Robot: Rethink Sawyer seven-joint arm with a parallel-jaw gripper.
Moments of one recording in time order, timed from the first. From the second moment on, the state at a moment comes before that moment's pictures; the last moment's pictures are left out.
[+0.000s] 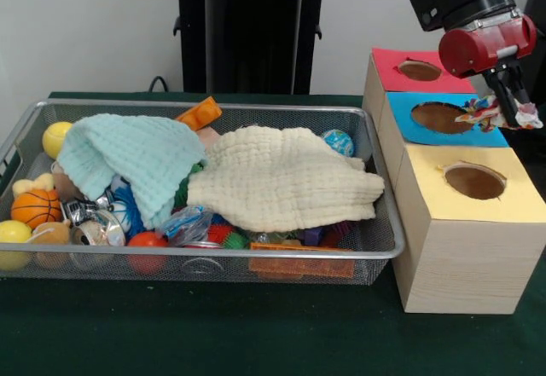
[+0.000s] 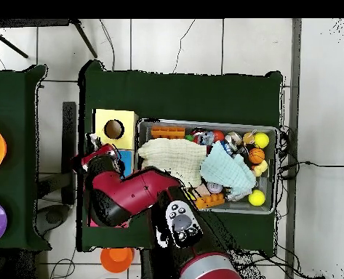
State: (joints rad) arm -0.22 -0.74 0.37 1.91 -0.48 -0.29 1.67
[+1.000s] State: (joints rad) arm -0.06 -0.68 0.13 1.89 -0.48 -0.40 1.67
